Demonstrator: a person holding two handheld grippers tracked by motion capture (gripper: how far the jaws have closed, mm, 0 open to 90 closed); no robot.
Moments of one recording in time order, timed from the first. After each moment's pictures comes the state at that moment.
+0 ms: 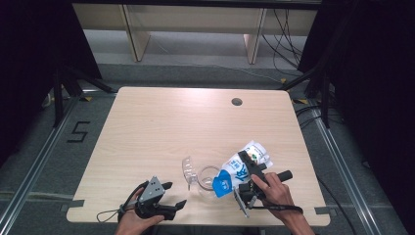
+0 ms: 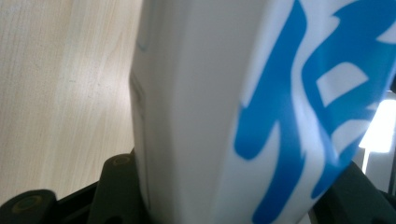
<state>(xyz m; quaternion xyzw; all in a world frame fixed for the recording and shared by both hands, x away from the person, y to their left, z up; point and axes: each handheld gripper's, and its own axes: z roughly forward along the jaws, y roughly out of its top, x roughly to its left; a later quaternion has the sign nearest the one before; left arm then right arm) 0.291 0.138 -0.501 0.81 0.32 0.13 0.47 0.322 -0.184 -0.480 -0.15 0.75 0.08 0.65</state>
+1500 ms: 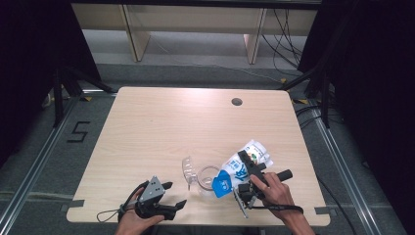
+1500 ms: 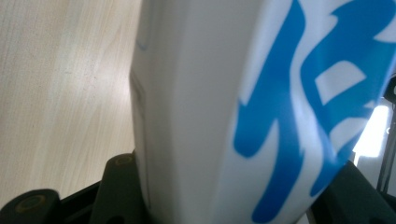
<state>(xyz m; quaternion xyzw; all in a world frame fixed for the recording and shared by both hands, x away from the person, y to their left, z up) 0.290 0.136 -0.501 0.81 0.33 0.12 0.47 0.322 -0.183 -0.477 -0.17 0.74 0.05 0.64</state>
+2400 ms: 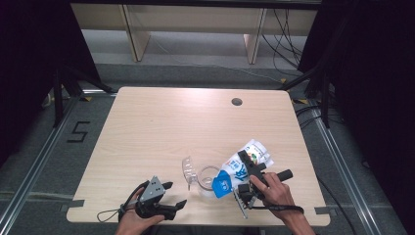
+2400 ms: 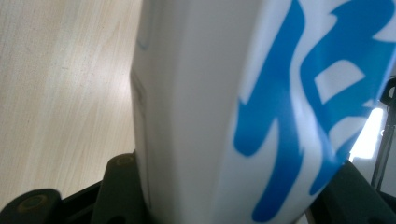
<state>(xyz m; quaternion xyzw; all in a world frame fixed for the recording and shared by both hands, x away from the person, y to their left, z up) 0.291 0.137 -0.501 0.81 0.32 0.13 0.47 0.323 -0.181 -0.473 -0.21 0.72 0.04 0.66</state>
